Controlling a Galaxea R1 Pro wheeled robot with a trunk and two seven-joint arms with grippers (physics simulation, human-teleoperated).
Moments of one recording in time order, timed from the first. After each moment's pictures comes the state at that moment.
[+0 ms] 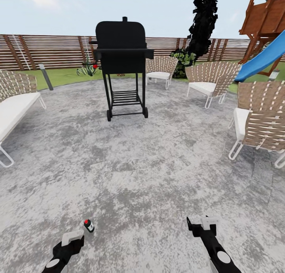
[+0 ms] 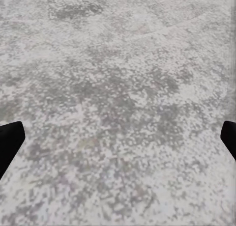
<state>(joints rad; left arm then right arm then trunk) -0.42 0.10 0.19 -0.34 0.02 -0.19 0.05 -0.34 -0.08 0.01 -0.63 0.02 -0.31 0.00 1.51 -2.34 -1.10</state>
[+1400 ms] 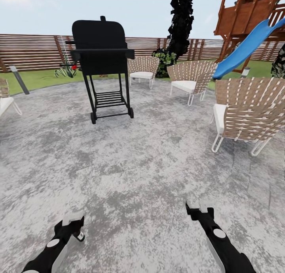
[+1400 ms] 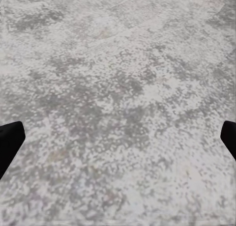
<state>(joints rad) -0.49 0.13 0.17 -0.42 0.00 -0.17 0.03 -0.40 -0.08 0.00 -0.77 0.01 -0.08 0.00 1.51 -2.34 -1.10</state>
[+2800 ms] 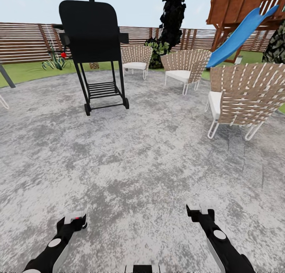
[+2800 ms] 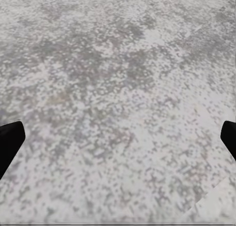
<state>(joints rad) -0.49 0.13 0.13 -0.42 0.00 -0.22 0.02 -0.40 -0.08 0.00 -0.75 0.01 -0.08 0.00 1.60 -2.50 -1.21</state>
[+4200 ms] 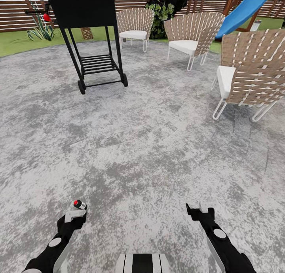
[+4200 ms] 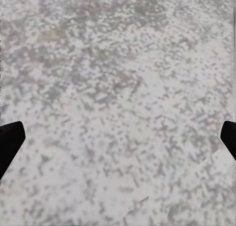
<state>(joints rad) -0.49 0.12 0.13 -0.42 -0.01 -0.26 0.02 -0.40 -0.08 0.00 -0.77 0.01 -0.08 0.00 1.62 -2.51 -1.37</state>
